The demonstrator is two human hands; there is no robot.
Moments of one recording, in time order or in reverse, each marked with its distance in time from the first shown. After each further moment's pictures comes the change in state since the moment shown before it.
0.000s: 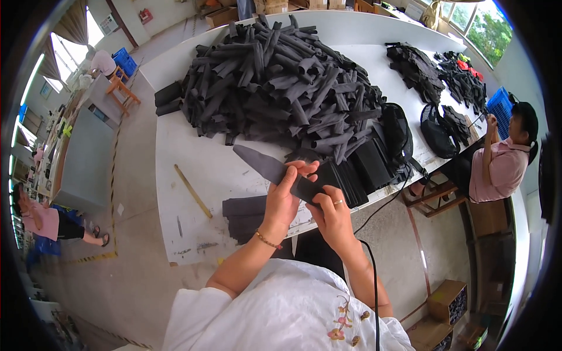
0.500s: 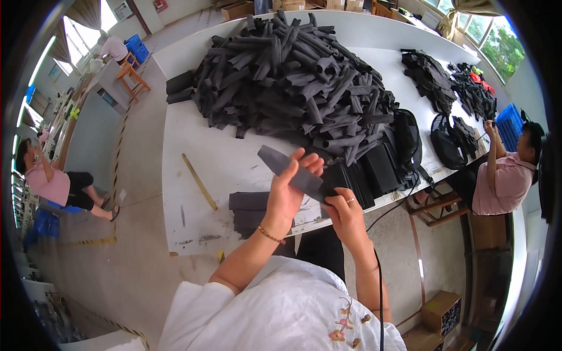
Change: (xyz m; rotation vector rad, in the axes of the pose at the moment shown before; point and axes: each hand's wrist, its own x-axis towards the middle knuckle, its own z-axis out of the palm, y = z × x) left_hand 0.005 0.010 -0.002 -0.233 0.120 -0.063; right_hand 0.002 0.012 -0.008 0.061 -0.041 -0.037
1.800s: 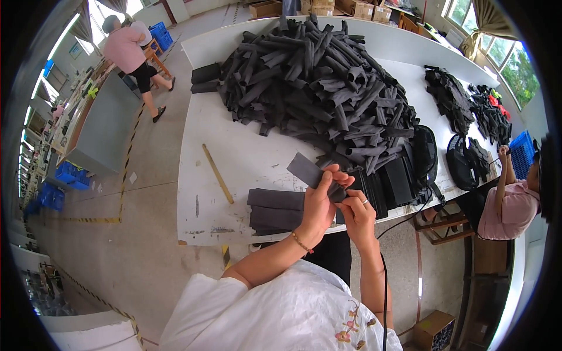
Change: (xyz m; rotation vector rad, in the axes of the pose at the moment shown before) left_hand -0.013 -0.031 0.002 -0.005 0.099 0.142; right_hand 0.013 0.001 0.018 0.180 0.058 -0.010
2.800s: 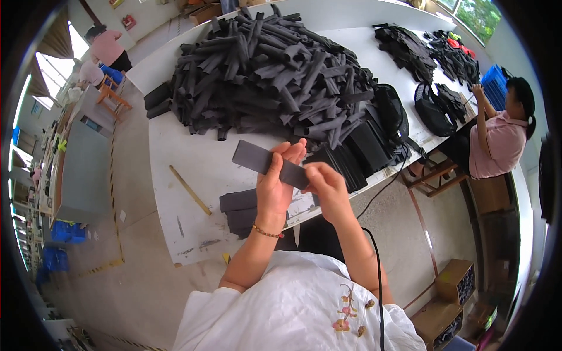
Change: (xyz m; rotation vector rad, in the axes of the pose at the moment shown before) left_hand 0.017 0.027 0.003 0.149 -0.298 0.058; right_hand 0.016 -0.016 0.006 0.972 0.147 0.718
